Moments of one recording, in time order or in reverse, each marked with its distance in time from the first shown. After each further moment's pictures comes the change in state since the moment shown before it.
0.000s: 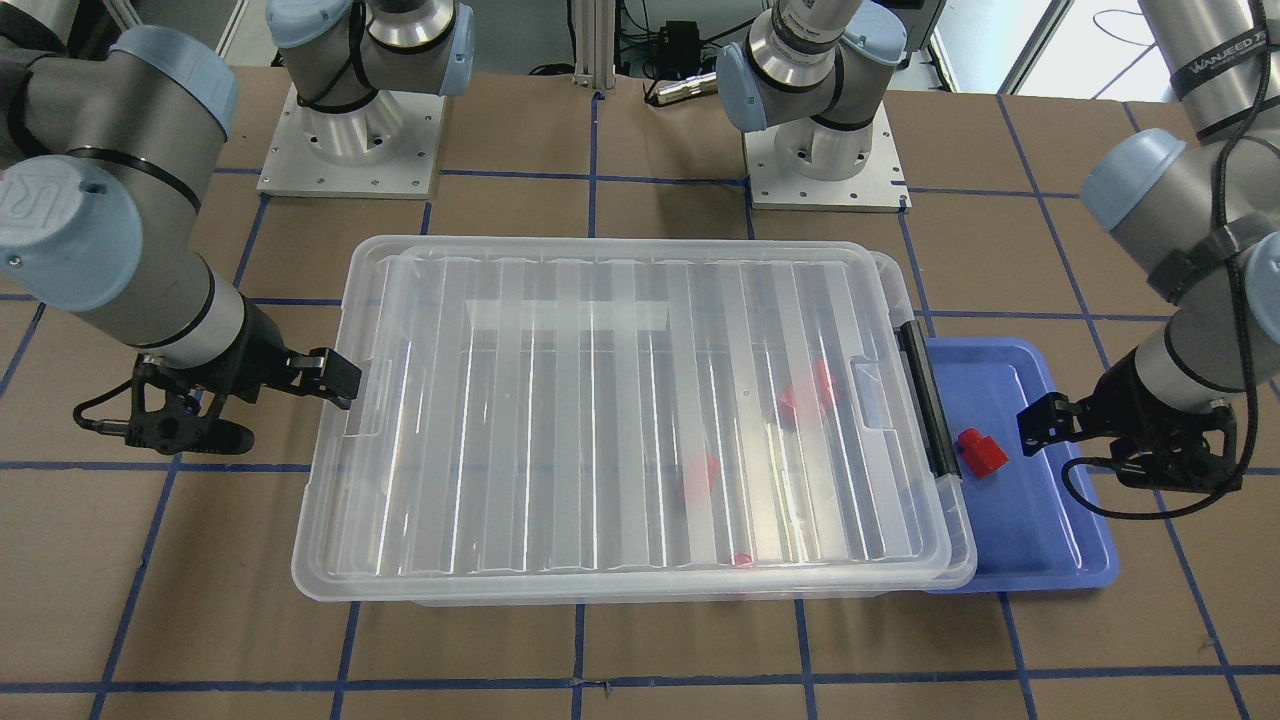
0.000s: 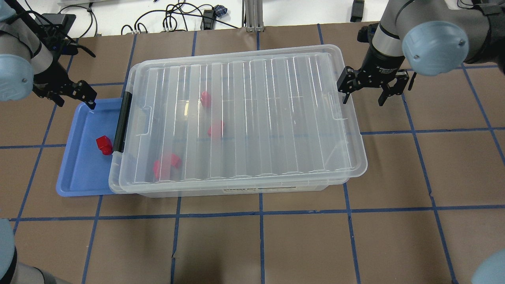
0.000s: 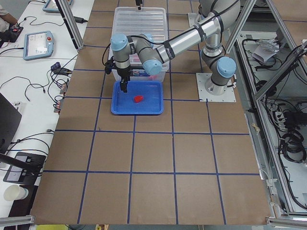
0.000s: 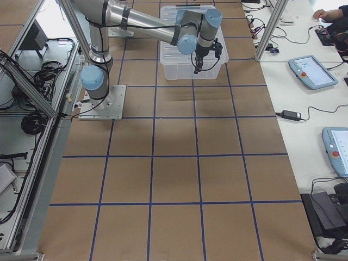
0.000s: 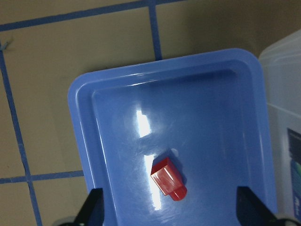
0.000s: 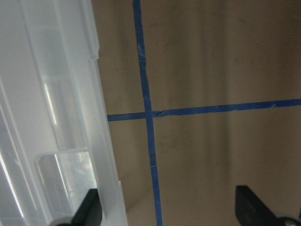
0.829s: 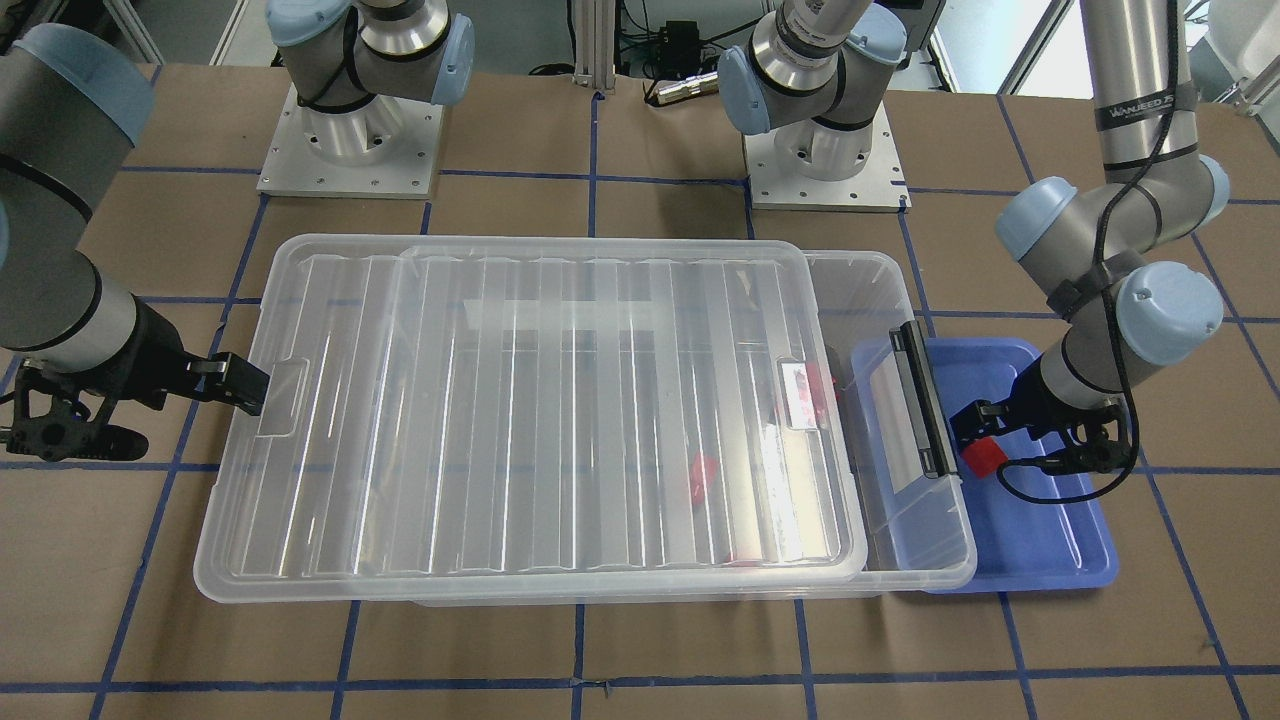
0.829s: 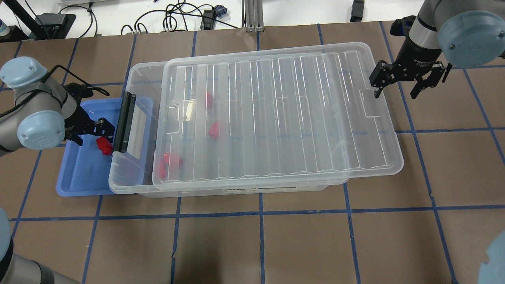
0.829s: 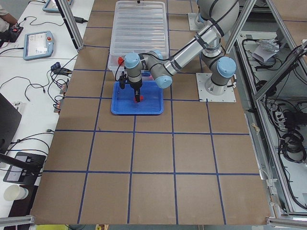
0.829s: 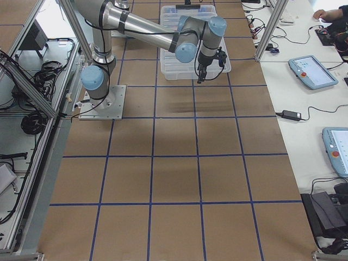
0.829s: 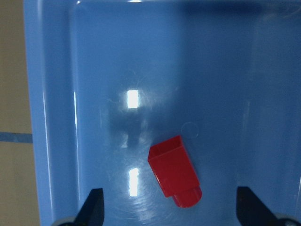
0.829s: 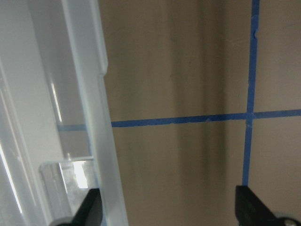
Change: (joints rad) left arm 0.028 -0.021 -0.274 0.258 -0.010 -0.177; right arm -0.101 -0.001 -0.015 -0.010 -0.066 -0.144
